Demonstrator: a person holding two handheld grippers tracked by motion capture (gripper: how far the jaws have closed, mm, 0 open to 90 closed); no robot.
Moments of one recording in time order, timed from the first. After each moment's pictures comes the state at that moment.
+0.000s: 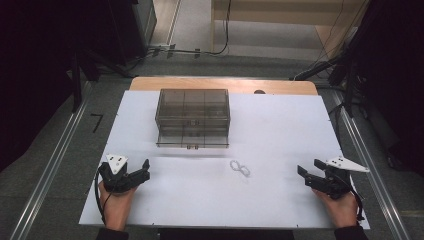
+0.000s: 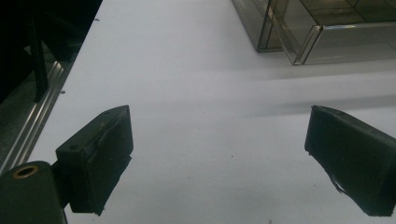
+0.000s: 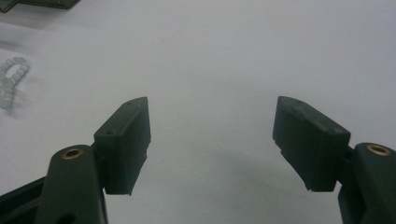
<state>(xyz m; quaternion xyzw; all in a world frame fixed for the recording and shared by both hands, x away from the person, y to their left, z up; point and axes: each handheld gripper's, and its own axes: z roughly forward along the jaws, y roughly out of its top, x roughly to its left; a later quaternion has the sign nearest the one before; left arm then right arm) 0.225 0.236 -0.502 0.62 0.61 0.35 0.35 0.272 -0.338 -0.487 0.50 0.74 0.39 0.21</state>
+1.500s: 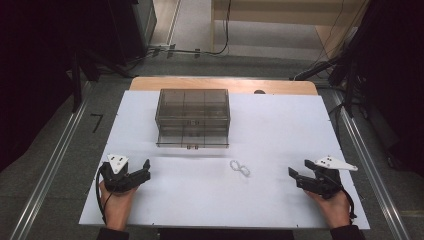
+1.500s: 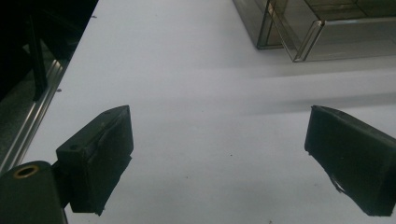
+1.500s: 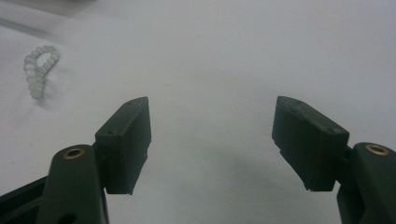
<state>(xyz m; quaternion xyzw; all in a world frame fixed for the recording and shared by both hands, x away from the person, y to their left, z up) 0.226 0.234 -0.504 0.62 0.61 0.34 0.34 0.272 -0.315 -0.488 0.47 0.77 0.38 0.20</state>
